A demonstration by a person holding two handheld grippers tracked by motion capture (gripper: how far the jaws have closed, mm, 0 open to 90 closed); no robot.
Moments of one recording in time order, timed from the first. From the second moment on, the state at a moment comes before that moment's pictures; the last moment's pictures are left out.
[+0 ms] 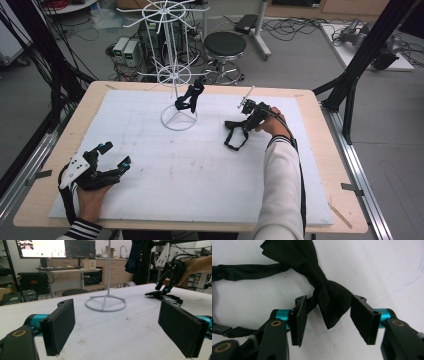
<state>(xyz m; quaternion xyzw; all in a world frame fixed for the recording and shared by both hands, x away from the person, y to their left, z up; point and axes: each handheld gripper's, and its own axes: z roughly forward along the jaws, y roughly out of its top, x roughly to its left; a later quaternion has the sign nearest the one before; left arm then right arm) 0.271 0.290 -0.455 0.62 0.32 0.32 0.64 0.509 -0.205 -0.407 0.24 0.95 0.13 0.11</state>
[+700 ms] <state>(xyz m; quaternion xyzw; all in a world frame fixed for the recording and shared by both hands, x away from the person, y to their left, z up) 0.271 0.290 -0.455 0.62 0.33 0.32 0.64 0.512 -0.206 -0.410 0.28 0.95 0.13 0.10</state>
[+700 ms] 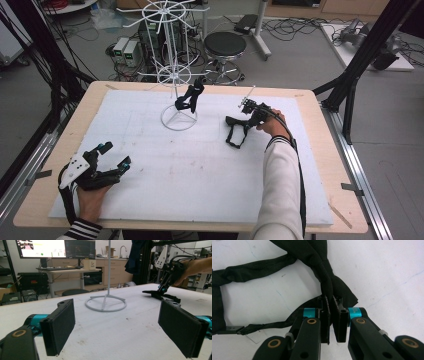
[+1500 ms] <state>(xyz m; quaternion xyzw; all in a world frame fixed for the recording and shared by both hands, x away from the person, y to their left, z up) 0.271 0.290 -0.455 0.62 0.32 0.32 0.64 0.482 -0.216 -0.359 0.27 0.93 0.22 0.11</state>
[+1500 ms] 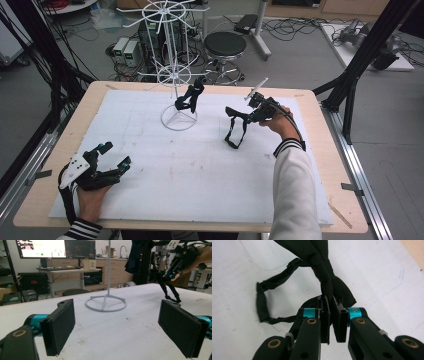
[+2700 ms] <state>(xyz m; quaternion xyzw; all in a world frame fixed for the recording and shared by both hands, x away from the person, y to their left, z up) 0.271 0.293 -0.443 0.62 0.32 0.31 0.64 0.399 -0.236 -0.270 0.27 0.88 0.37 0.14</state>
